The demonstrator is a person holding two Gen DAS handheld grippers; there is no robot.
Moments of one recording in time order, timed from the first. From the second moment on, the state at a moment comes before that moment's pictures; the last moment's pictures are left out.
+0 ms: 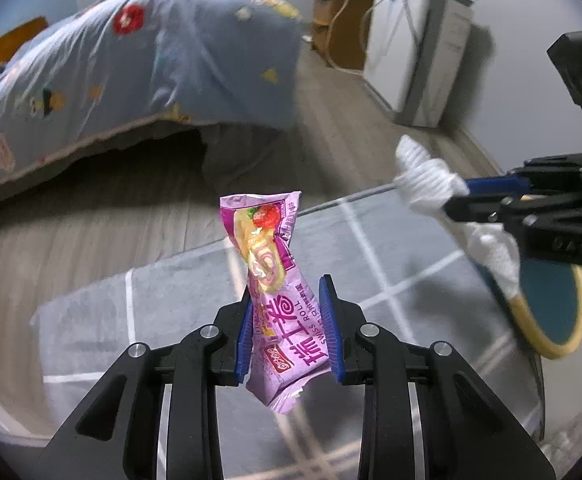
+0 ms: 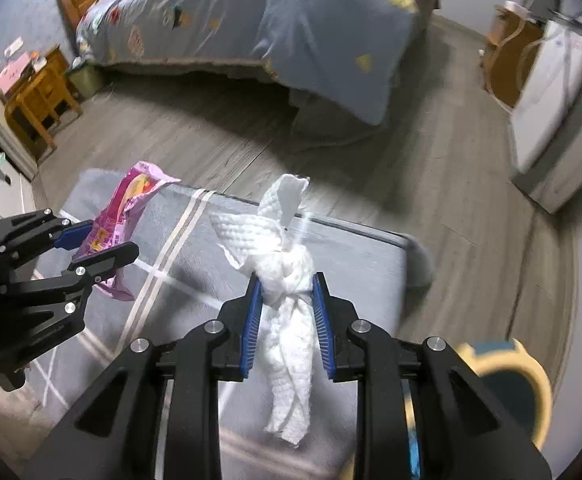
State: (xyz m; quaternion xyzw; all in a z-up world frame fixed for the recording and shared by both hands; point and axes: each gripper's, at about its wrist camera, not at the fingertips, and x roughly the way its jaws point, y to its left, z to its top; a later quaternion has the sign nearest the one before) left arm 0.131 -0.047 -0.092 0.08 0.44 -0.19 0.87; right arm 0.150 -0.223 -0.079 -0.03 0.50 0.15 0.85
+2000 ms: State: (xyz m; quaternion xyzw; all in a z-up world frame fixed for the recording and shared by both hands) left arm 0.031 -0.256 -0.042 0.15 0.41 -0.35 0.83; right arm -0.010 -0.470 -0.078 0.11 0.49 -0.06 0.86
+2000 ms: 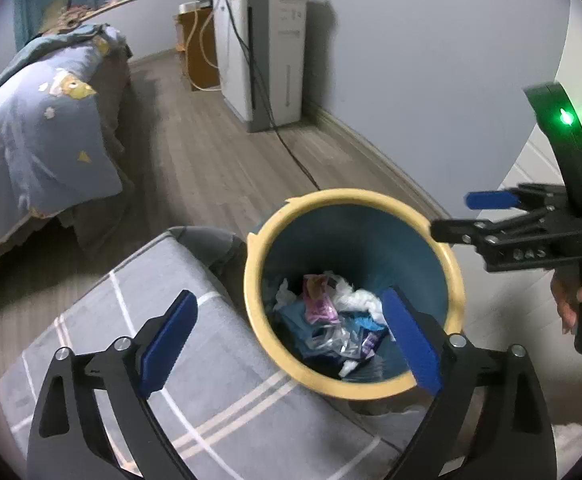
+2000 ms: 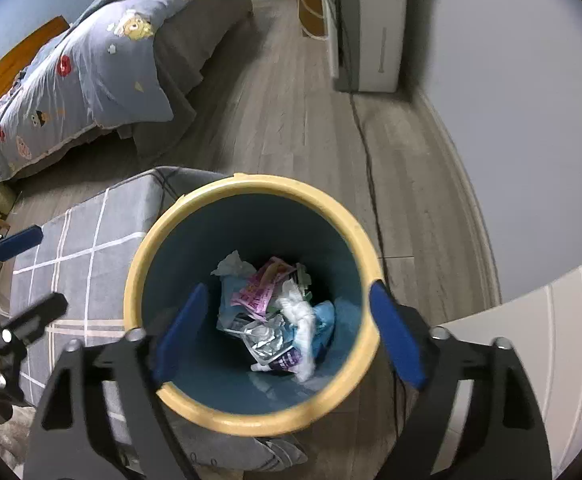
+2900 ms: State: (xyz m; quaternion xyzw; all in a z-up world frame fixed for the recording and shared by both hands) left arm -0.023 -0.237 -0.008 0.17 0.43 -0.27 0.84; right arm -0.102 -0.430 -0.036 0.10 0.49 -0.08 0.86
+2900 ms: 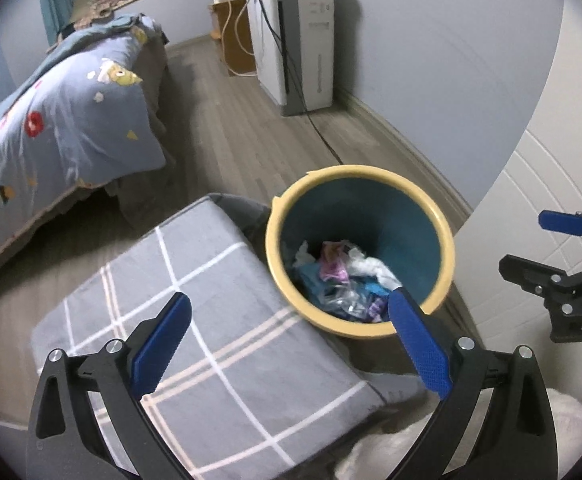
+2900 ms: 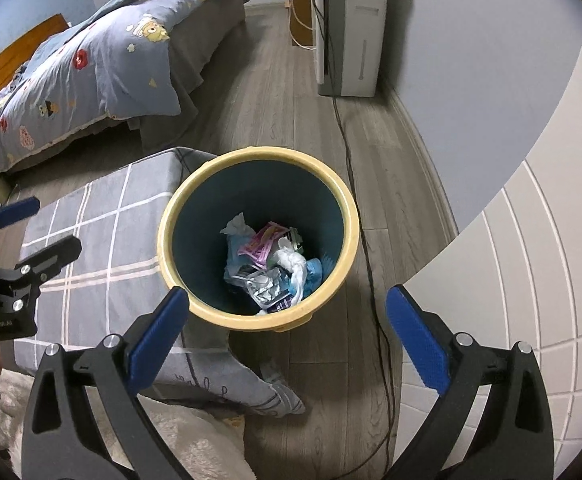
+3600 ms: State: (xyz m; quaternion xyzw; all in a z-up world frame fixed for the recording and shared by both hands) left arm -0.025 -0.240 -0.007 0.18 0.43 -0.27 0.84; right arm -0.100 -0.430 -0.039 0.10 0.49 -0.09 0.86
